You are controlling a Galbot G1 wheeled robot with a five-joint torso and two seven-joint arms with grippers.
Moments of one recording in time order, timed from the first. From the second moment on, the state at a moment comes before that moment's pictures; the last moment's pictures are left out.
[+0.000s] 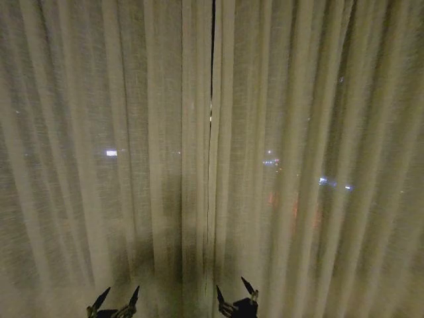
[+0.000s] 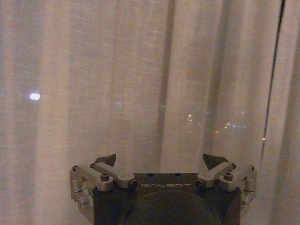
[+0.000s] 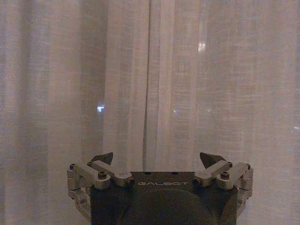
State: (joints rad) left arm 1.73 -1.32 -0.79 -2.28 -0.44 0.13 0.03; right arm -1.36 1.37 0.24 2.06 0.09 -0.17 0.05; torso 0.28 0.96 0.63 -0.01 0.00
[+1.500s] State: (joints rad) left arm 1.77 -1.37 -0.82 -2.25 -0.40 0.11 0.00; right arm -0.60 1.37 0.11 1.36 0.21 -0.19 0.06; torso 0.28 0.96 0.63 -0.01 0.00
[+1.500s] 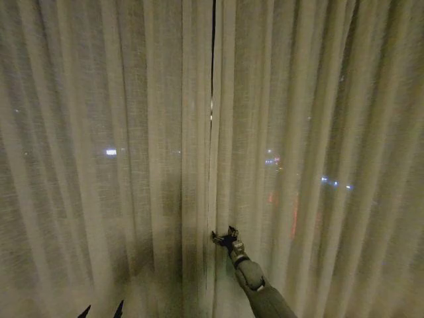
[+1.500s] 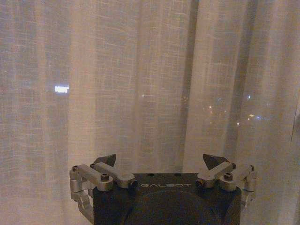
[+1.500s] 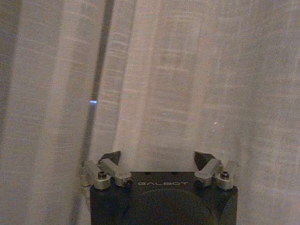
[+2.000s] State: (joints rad) left arm 1.78 -1.37 -0.82 -2.27 -0.41 0.11 -0.03; right arm -0.63 1.37 0.13 1.38 0.26 -0.20 0.06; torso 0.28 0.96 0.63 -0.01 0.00
